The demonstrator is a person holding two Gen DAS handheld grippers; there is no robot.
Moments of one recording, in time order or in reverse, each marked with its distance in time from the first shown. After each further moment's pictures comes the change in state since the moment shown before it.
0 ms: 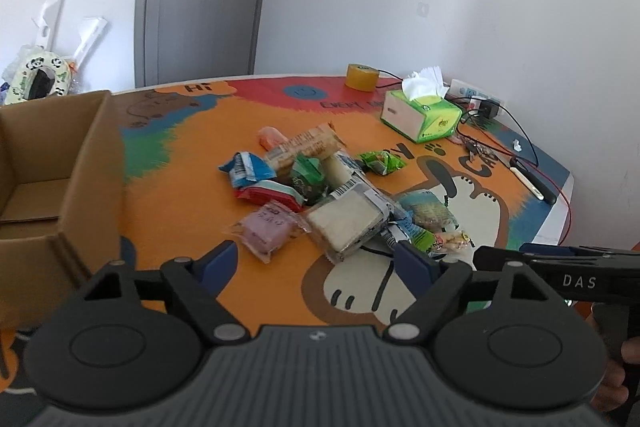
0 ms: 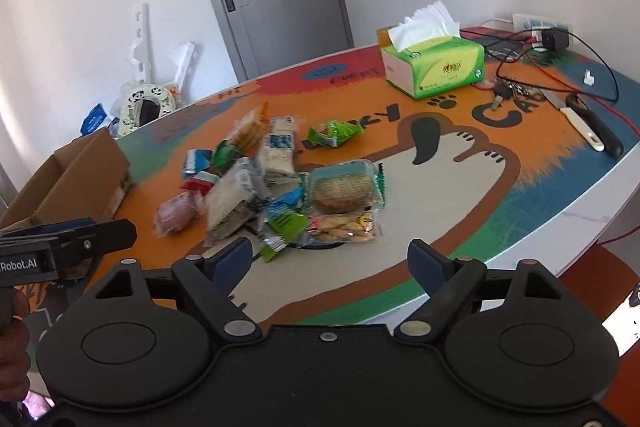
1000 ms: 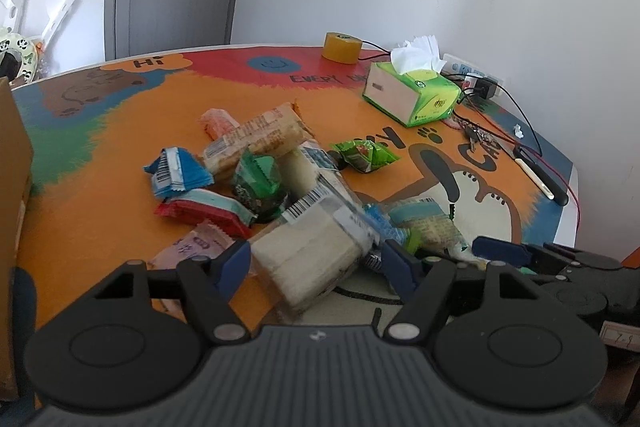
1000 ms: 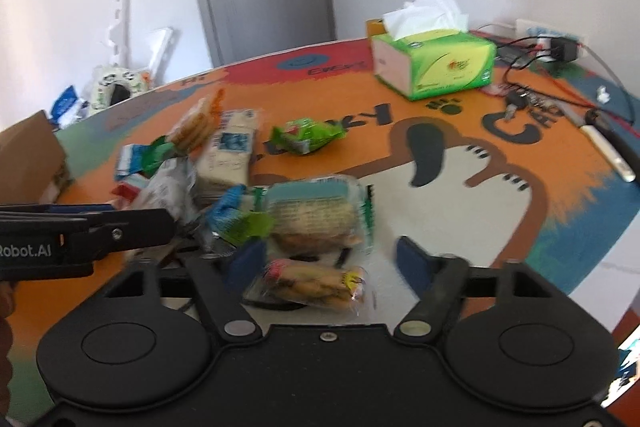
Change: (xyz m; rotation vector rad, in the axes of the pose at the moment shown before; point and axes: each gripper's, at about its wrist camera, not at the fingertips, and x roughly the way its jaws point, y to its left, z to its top) left arm 0.090 -0.022 0.021 0.006 0.080 -0.056; right arm 0.073 -0.003 0.012 -0.069 -0.008 -0.096
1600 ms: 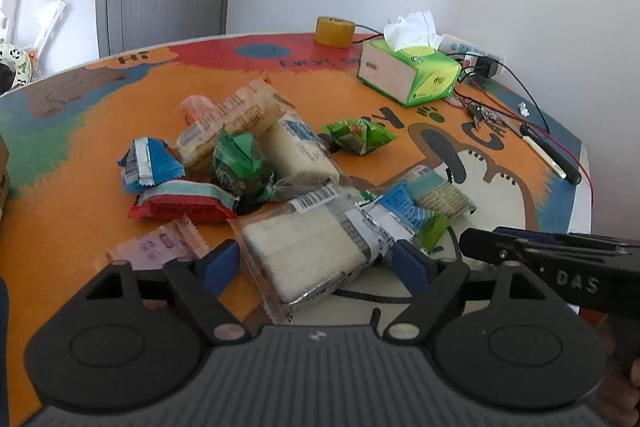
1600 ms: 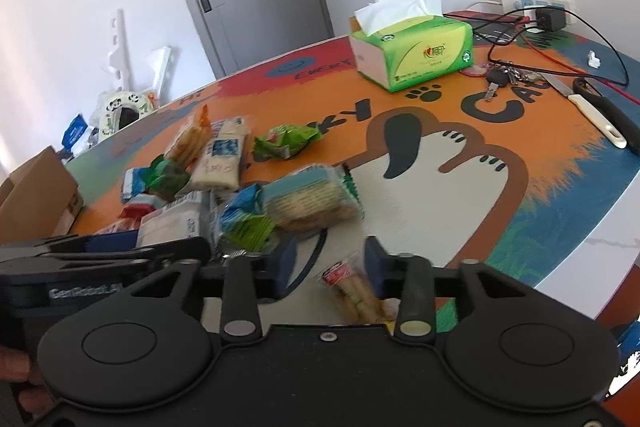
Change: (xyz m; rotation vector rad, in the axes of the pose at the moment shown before) left arm 0.027 -0.012 -0.009 0.043 0.032 0.018; right arm -0.012 -0.030 0.000 0.108 0.019 0.078
